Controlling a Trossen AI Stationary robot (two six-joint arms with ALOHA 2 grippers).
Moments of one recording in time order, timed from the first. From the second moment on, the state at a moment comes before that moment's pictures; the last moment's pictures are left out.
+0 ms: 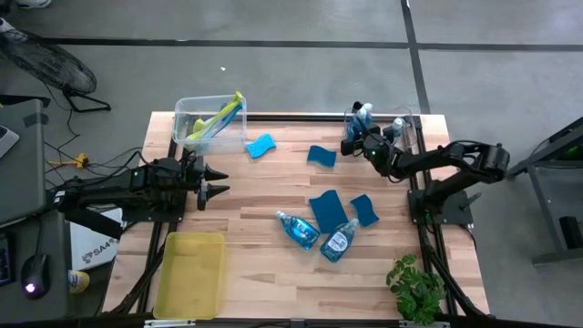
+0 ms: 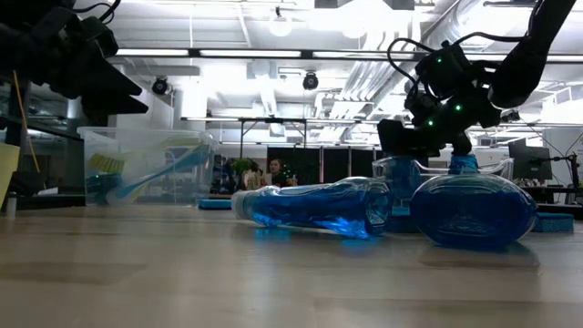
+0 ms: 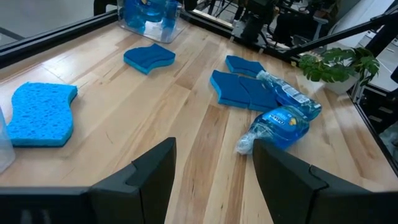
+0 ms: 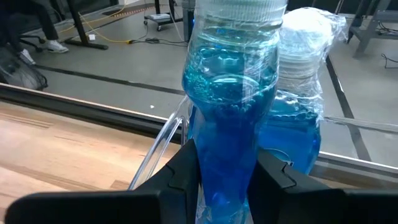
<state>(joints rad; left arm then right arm) 0.12 0.18 0.25 -0.35 -0.04 -0.31 -0.49 1.45 0.37 0.67 0.72 0.29</state>
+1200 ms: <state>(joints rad) 0.12 0.18 0.25 -0.35 -0.04 -0.32 -0.49 1.44 0.37 0.67 0.68 0.31</state>
